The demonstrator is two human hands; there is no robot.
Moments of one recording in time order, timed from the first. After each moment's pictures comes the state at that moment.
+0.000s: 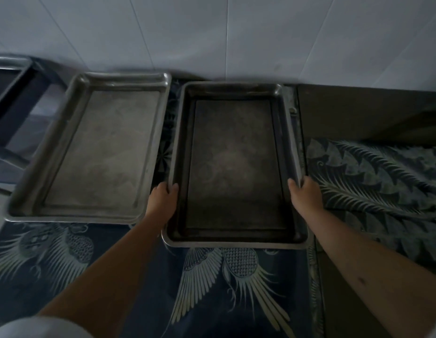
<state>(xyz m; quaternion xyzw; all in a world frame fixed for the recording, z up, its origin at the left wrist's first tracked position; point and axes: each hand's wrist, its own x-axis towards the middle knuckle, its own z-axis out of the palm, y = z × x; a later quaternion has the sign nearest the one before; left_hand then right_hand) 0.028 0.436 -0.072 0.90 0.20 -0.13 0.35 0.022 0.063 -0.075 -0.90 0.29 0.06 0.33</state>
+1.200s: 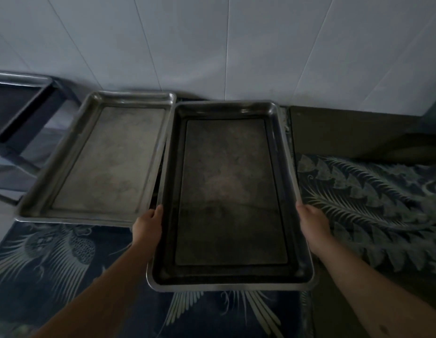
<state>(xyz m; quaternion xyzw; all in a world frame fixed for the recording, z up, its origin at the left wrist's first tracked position) -0.038 0.453 -0.054 0.83 0.29 -0.09 0.46 -0.042 0.044 -0.050 -0.83 0.32 0.04 0.46</state>
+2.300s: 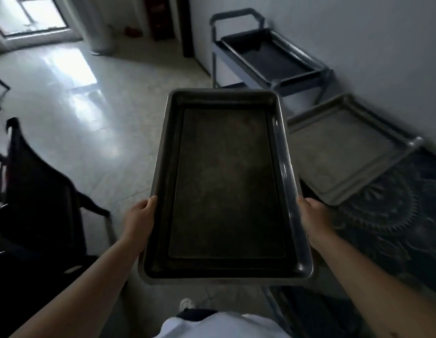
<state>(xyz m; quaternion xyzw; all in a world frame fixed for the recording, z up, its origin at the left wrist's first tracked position) -0.483 0.693 0.002 0.62 0.61 0.24 0.43 -0.146 0.466 0.000 -0.85 -0.13 0.24 0.44</state>
